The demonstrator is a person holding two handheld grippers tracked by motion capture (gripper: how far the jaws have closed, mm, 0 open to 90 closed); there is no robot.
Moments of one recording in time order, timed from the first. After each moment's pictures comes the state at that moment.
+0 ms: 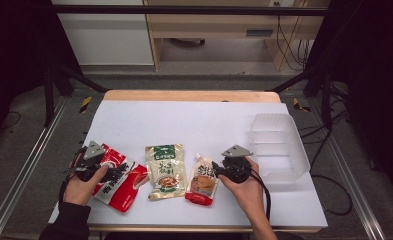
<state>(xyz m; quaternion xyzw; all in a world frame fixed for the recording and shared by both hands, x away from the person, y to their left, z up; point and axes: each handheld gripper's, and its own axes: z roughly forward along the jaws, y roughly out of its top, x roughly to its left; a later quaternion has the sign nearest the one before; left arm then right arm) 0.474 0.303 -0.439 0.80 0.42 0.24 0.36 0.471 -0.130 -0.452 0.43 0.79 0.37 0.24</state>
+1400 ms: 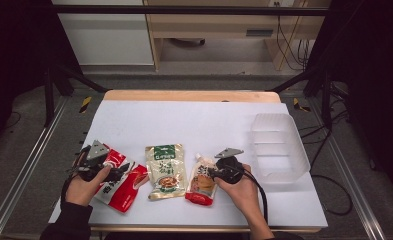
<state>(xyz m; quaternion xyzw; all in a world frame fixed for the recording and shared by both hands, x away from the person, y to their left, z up) 0.472 0.292 -0.431 0.81 0.39 0.24 0.36 0.481 -0.117 -0.475 0.43 0.82 0.34 0.17</state>
